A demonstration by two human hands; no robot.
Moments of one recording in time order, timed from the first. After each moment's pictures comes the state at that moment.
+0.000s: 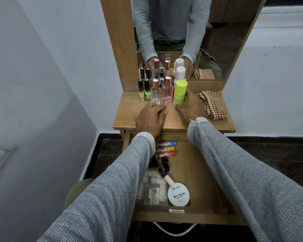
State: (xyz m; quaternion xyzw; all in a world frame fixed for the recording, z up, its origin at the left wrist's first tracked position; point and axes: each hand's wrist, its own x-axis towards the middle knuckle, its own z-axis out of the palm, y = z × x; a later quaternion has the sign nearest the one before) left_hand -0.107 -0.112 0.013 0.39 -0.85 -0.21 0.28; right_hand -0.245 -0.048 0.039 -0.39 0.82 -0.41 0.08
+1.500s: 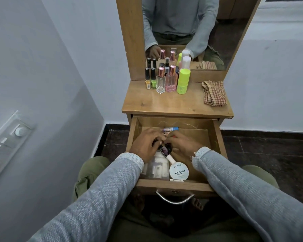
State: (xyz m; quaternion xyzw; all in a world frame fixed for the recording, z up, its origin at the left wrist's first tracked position) left_hand 0.000 -0.033 -0.020 0.28 -0.90 -0.29 0.18; right_hand -0.174 0.050 -0.026 -0.69 0.69 -0.06 0.21
